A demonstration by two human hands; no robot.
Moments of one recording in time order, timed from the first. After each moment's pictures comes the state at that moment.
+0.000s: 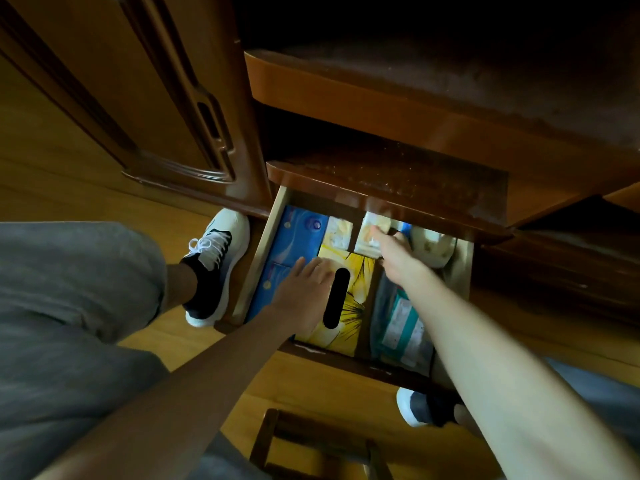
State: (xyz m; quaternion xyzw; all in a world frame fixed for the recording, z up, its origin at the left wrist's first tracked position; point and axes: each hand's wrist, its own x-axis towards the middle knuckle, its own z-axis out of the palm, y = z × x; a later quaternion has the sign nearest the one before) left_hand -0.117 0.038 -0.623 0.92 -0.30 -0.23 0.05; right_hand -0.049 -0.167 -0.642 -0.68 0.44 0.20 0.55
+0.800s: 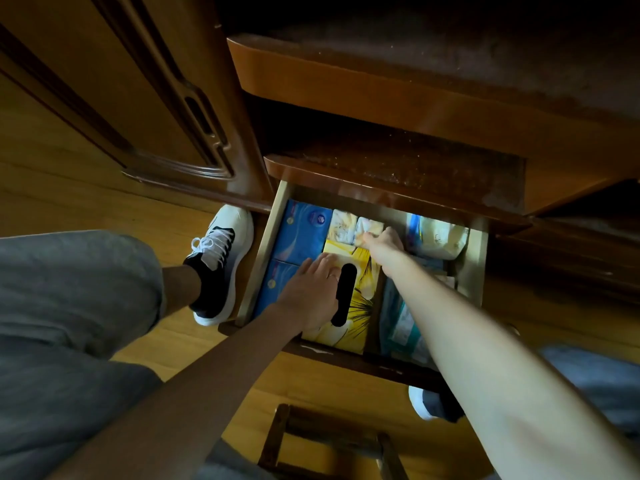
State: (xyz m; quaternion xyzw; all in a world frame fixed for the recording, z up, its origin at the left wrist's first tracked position) left_hand -0.112 0.035 -0.626 0.92 -0.30 -0.24 0.11; right_hand -0.042 -0.149 -0.671 -0.79 0.40 0.23 0.41
